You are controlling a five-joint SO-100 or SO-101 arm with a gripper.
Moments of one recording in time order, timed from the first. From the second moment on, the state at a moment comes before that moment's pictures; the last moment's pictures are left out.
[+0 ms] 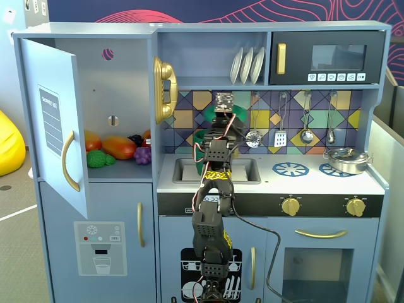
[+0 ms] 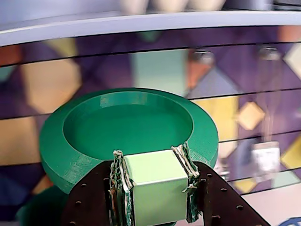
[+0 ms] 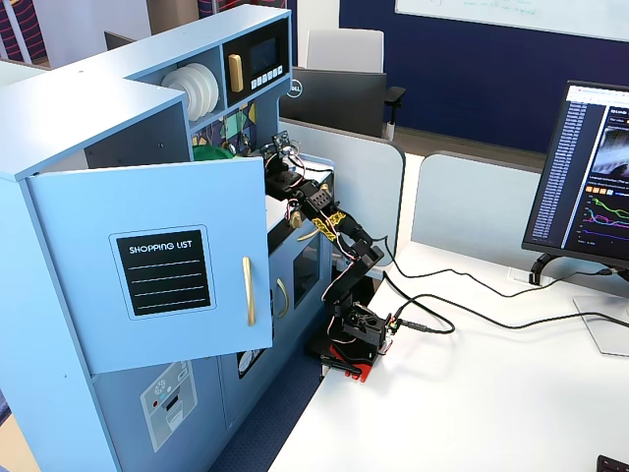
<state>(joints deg) 8.2 121.4 86.4 21.6 -91.0</state>
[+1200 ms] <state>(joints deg) 4.4 118.9 87.4 28.7 -93.3</state>
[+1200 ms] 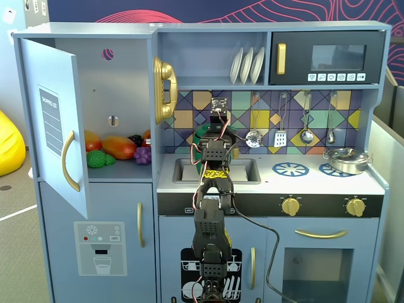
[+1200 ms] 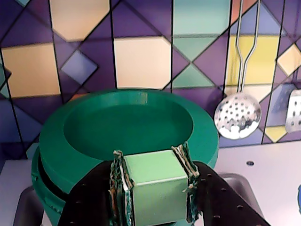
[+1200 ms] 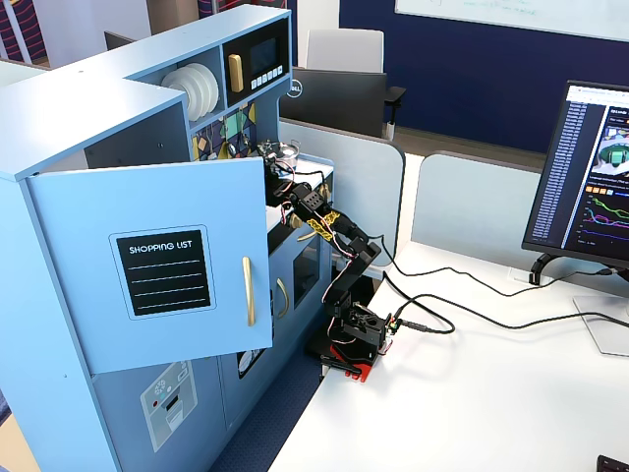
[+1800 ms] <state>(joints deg) 3.6 120.9 88.9 28.2 -94.9</state>
